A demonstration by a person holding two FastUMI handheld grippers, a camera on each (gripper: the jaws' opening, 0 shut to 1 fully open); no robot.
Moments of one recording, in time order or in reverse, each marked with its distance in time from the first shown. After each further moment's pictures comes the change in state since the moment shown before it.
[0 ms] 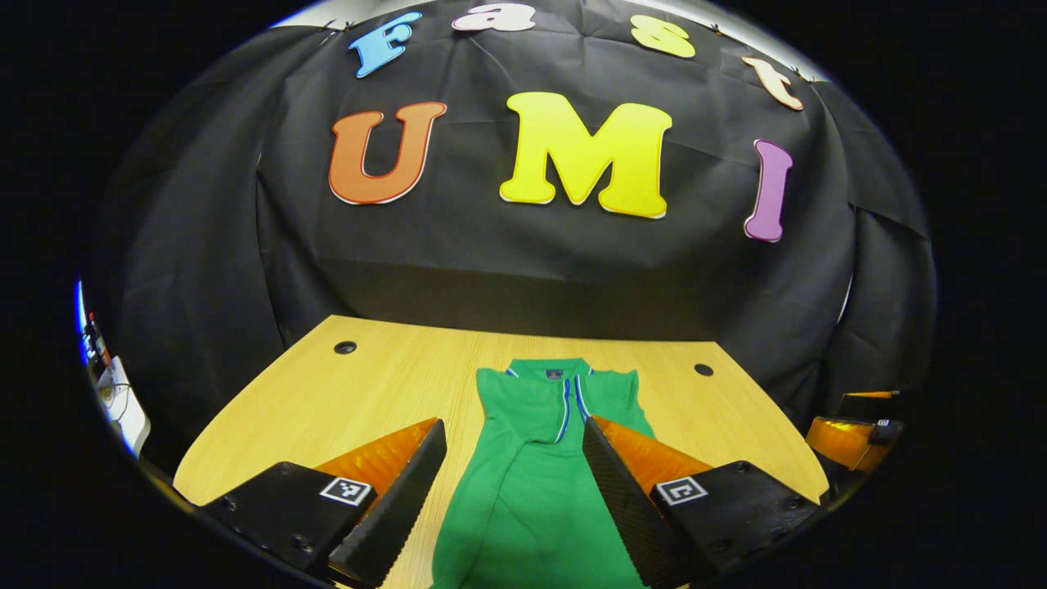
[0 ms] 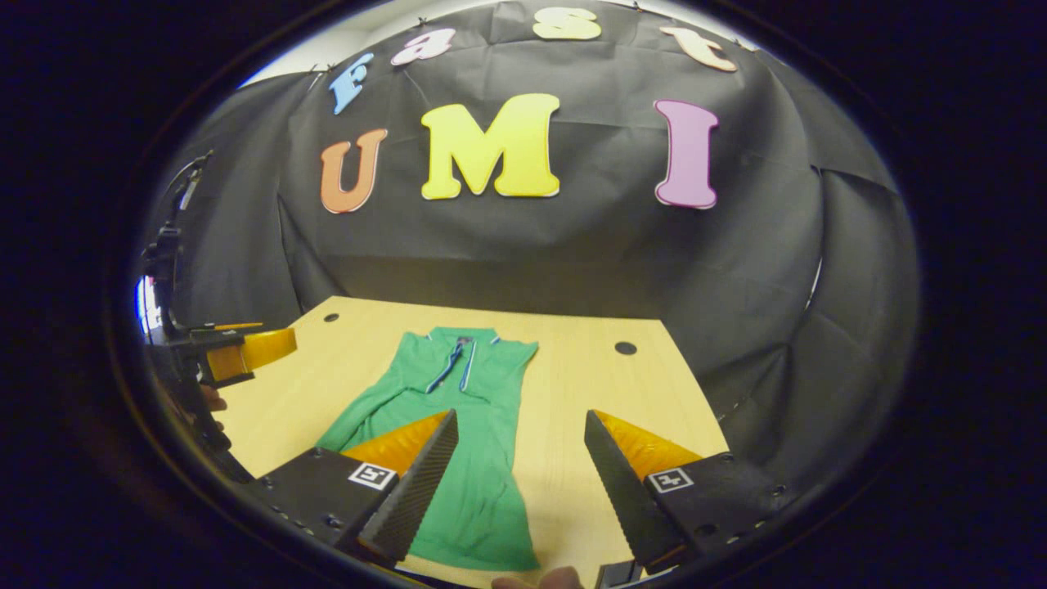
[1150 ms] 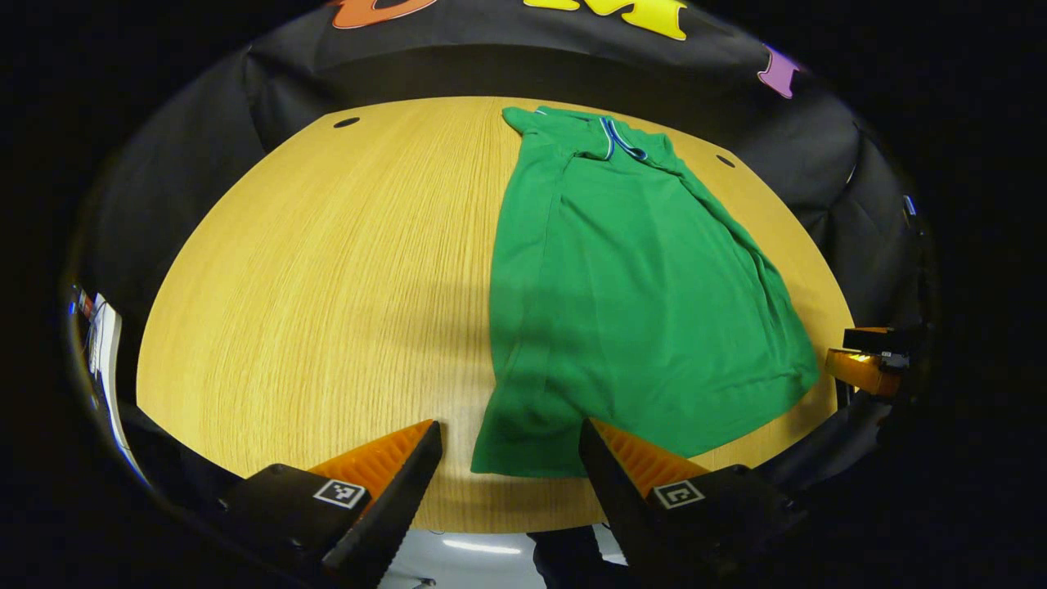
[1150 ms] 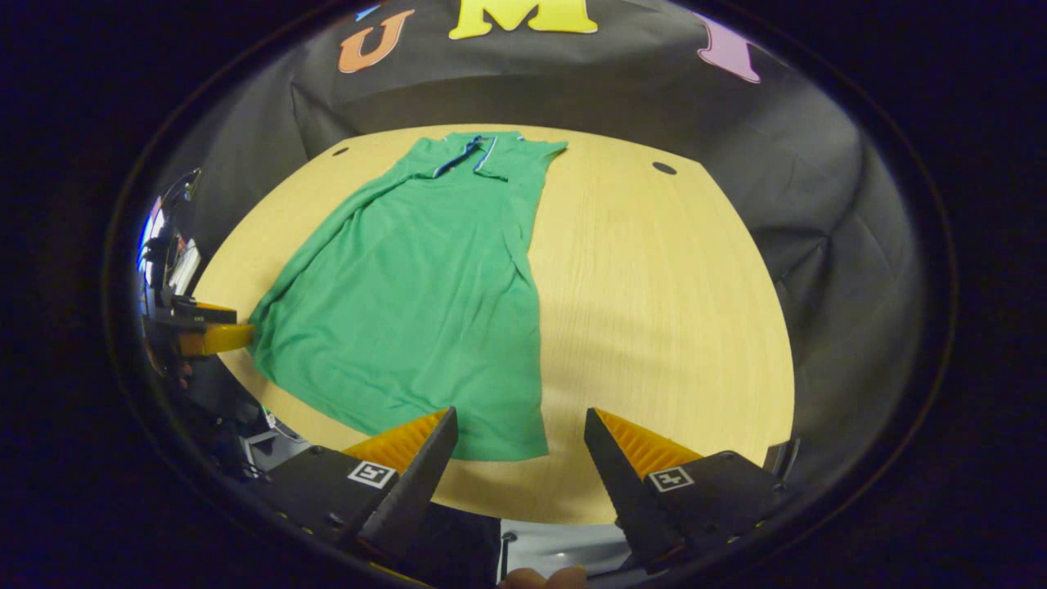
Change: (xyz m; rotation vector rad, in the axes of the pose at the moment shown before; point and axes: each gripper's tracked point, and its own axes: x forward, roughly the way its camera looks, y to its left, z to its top) left arm -0.064 0.065 -0.237 -0.003 0.685 -0.053; right arm 0.006 -0.012 -0.224 -0.116 0.565 0.023
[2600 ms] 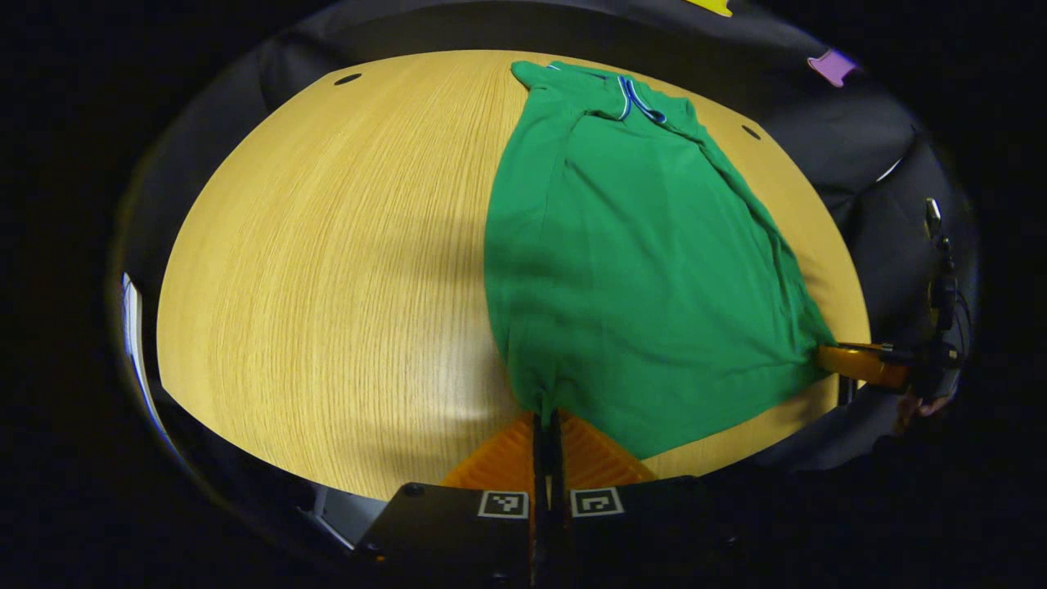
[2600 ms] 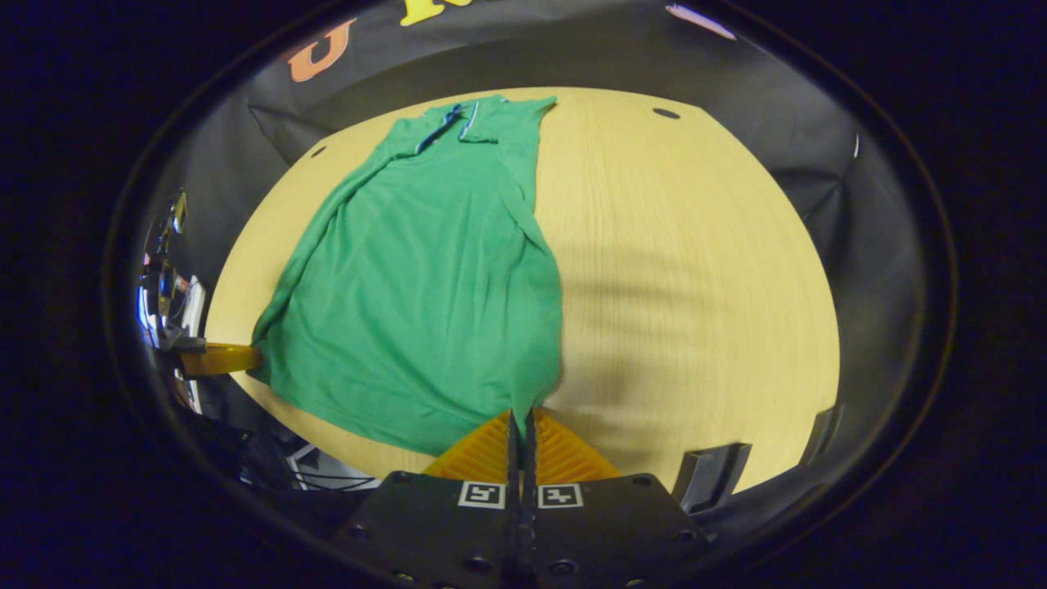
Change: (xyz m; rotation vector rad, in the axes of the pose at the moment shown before) left arm -0.118 -0.028 0.157 -0.113 0.126 -0.142; right arm 0.006 0.021 0.003 0.138 0.128 0.092
